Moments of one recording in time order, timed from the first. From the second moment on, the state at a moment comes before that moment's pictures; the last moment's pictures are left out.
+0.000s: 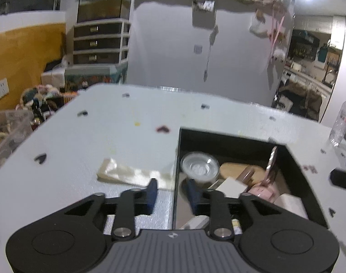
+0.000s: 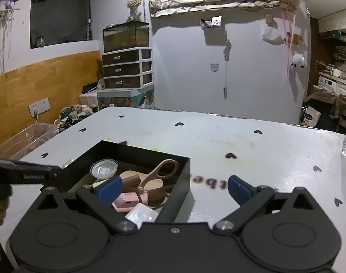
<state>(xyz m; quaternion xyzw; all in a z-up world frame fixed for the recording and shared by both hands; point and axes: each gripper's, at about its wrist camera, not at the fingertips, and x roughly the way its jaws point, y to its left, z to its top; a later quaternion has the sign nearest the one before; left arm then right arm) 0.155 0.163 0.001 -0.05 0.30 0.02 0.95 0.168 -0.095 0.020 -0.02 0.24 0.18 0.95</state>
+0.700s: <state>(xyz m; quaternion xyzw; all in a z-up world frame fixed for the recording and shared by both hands) 0.033 0.113 0.025 -0.02 0.19 0.03 0.98 0.068 -0.127 0.016 -0.01 0.16 0.13 0.98</state>
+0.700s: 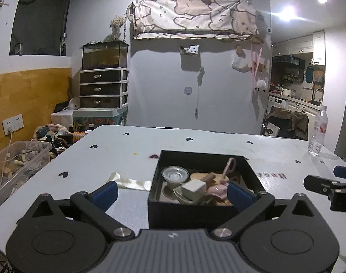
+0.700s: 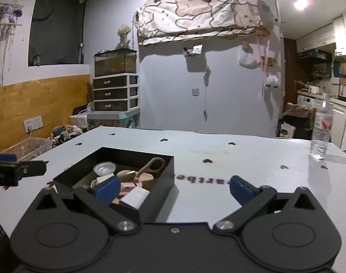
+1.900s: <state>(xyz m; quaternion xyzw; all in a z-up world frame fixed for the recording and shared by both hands) -0.039 0.084 0.018 -0.01 0.16 0.02 0.99 -0.018 -0.151 0.013 0.00 0.12 0.11 0.99</state>
